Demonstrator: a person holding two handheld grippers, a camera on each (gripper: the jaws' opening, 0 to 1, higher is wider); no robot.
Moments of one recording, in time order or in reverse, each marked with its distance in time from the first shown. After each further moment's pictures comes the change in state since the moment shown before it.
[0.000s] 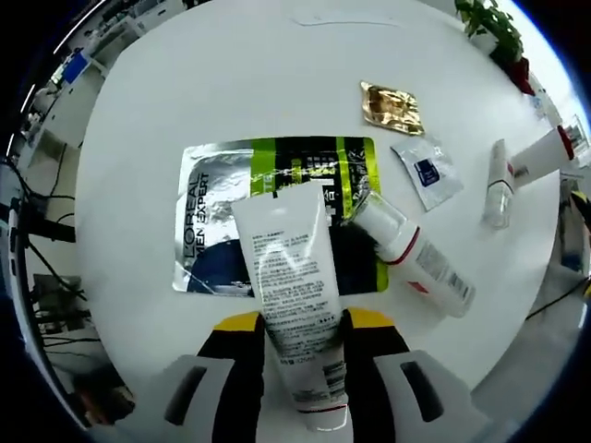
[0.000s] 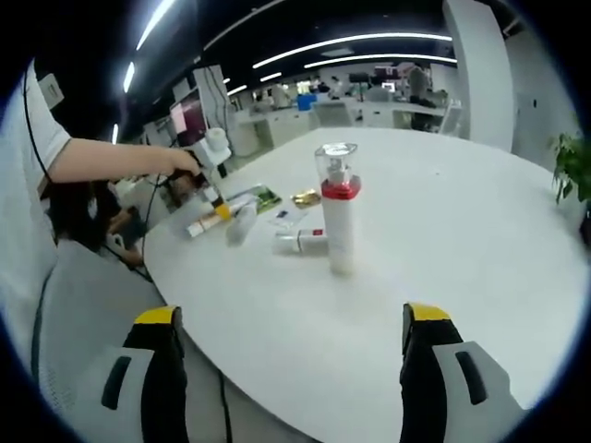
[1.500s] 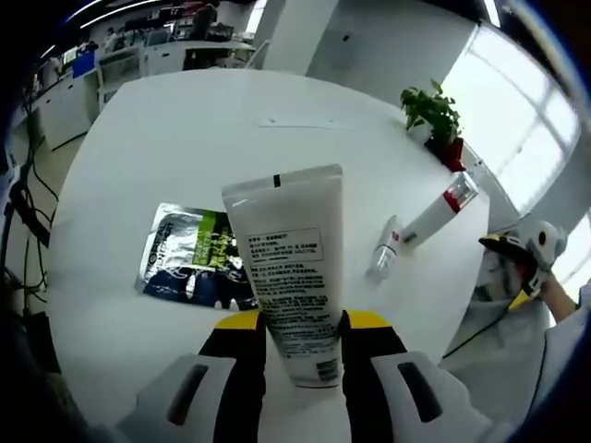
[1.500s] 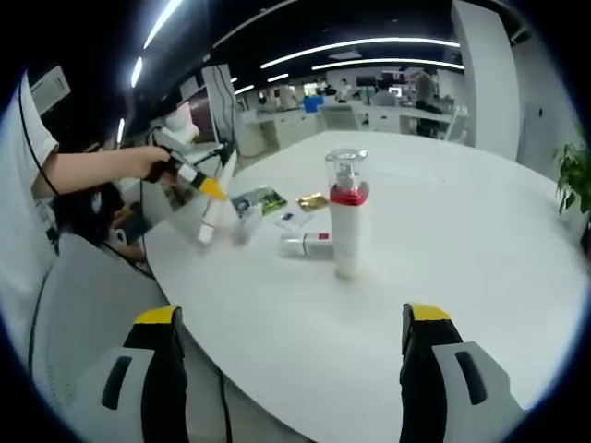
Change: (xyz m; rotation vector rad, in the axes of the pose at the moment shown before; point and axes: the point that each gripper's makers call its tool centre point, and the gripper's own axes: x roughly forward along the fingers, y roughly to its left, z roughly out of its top) left arm -0.077 -0.056 0.021 -0.096 -0.457 -0.347; right arm 0.000 0.006 0.003 -0.038 -0.007 0.016
